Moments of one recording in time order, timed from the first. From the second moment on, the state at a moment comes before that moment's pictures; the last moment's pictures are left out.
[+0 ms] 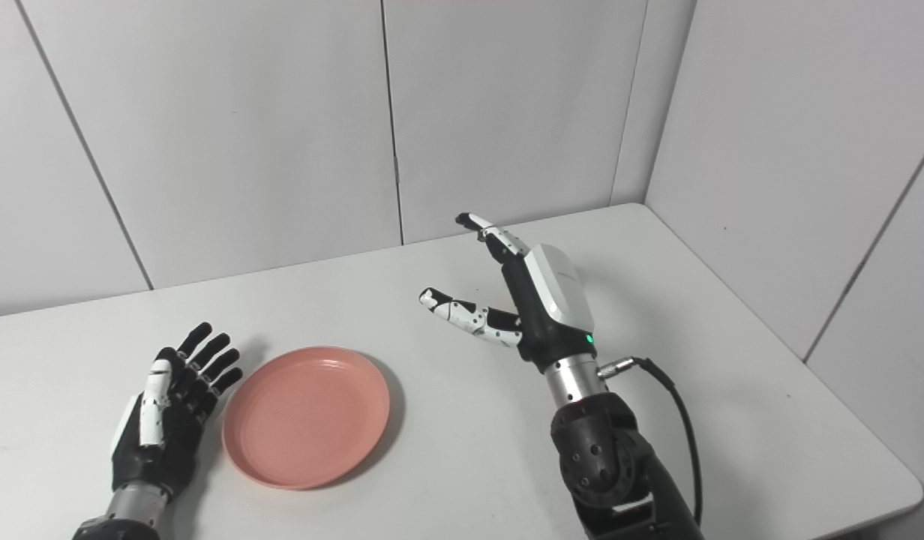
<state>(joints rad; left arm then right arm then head) -0.28 0.00 0.07 0.24 -0.24 0.10 -0.19 -0.19 -0.24 0.04 -0.33 -0.61 0.17 -0.05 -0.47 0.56</state>
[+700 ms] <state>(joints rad) -0.28 0.00 0.07 0.25 -0.26 0.10 -0.20 -0.31 -0.37 -0.03 -0.25 -0.64 0.24 0.06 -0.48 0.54</state>
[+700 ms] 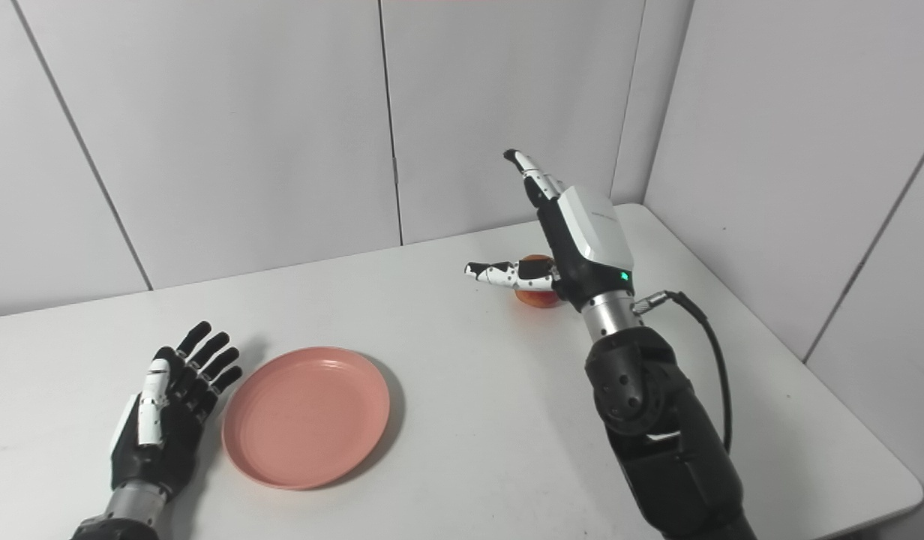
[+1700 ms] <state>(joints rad) -0.27 0.02 0.06 0.24 -0.26 0.10 -0.20 -0.40 -0.49 0.01 0.03 -0.60 0.37 0.19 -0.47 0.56</state>
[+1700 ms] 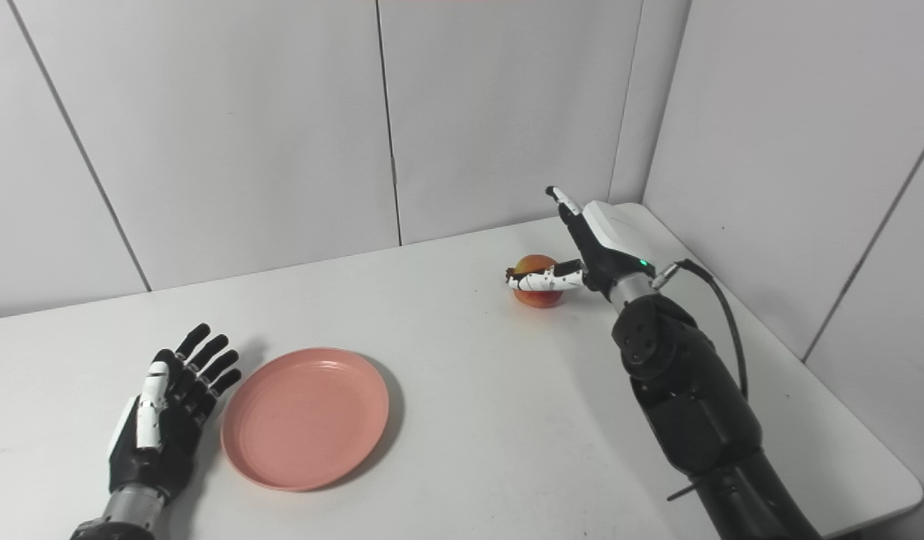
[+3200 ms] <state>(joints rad) -0.26 0.03 0.04 0.22 -0.24 0.10 -0.19 -0.52 -0.53 0.14 0.34 -0.54 0.33 0.18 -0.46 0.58</state>
